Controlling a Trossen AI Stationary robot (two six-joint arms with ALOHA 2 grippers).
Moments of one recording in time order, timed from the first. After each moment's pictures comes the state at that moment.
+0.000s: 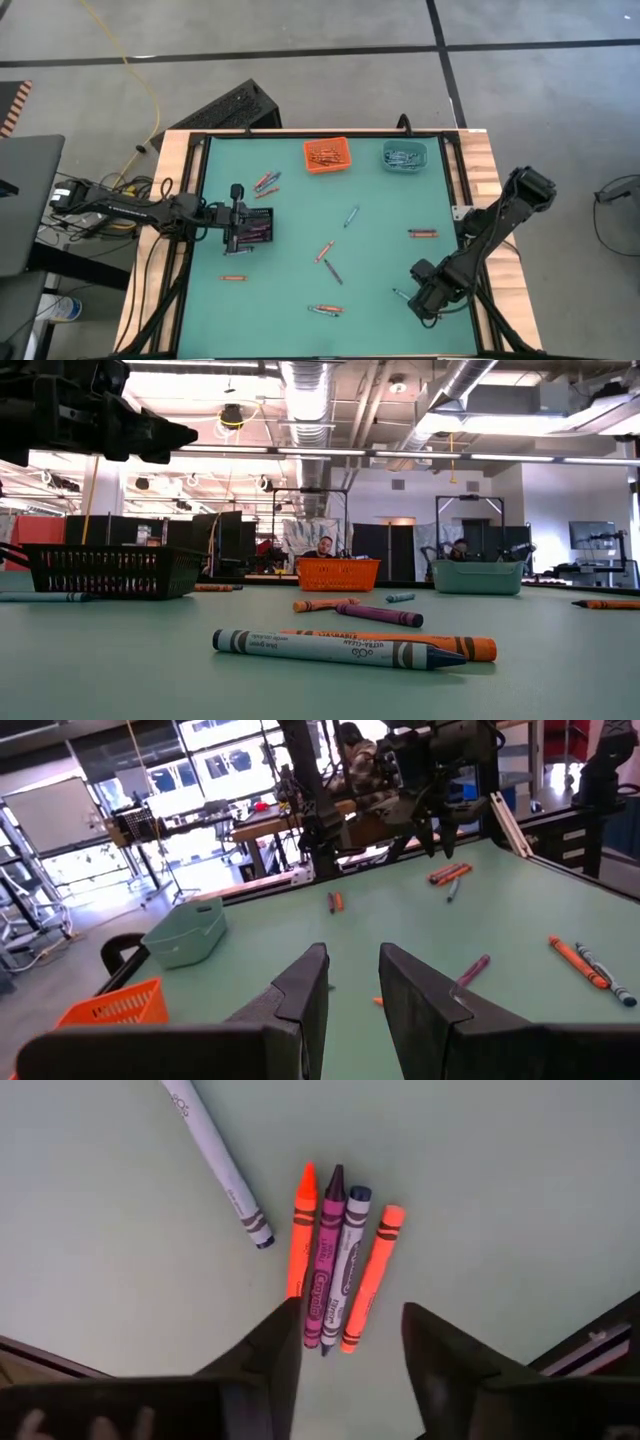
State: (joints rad) left arm -0.06 0.65 0.06 0.69 -0.04 0.25; right arm 0.82 1.51 0.91 -0.88 -0.22 1.77
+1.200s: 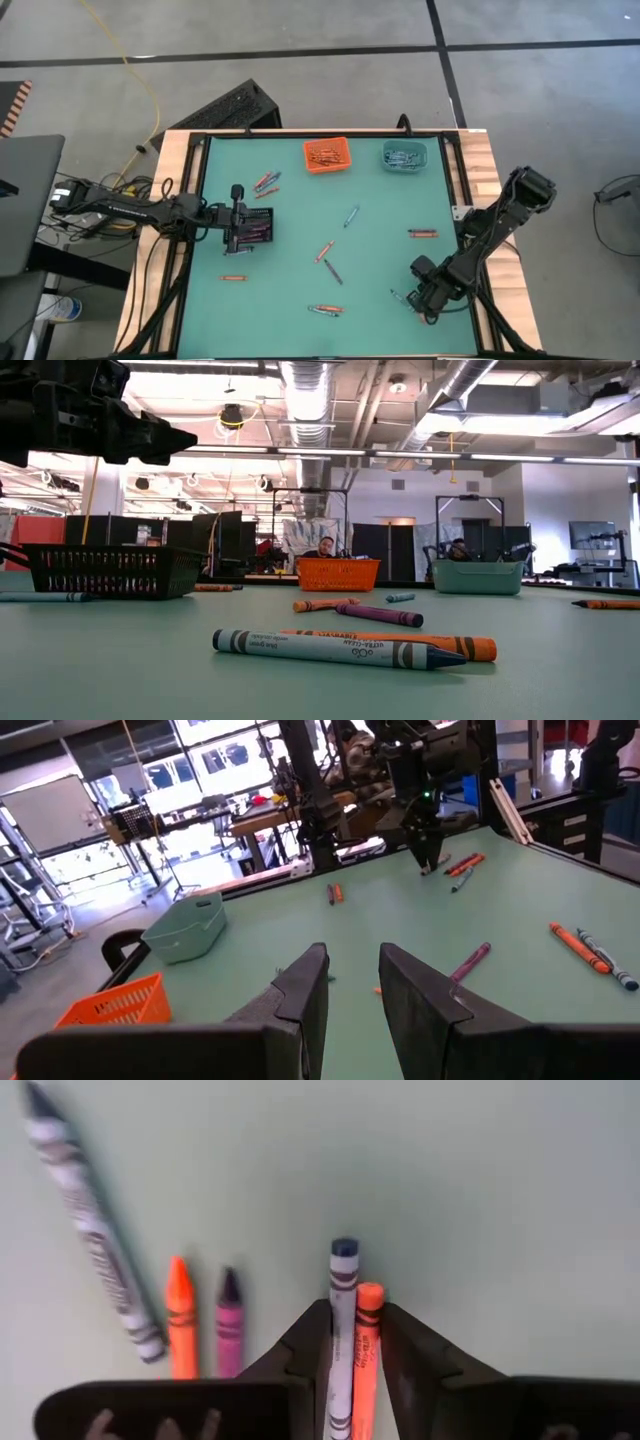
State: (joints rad) left arm -0.06 0.65 0.06 0.66 -0.04 0.27; right arm 0.85 1.51 0.76 -0.73 -0.05 1.79
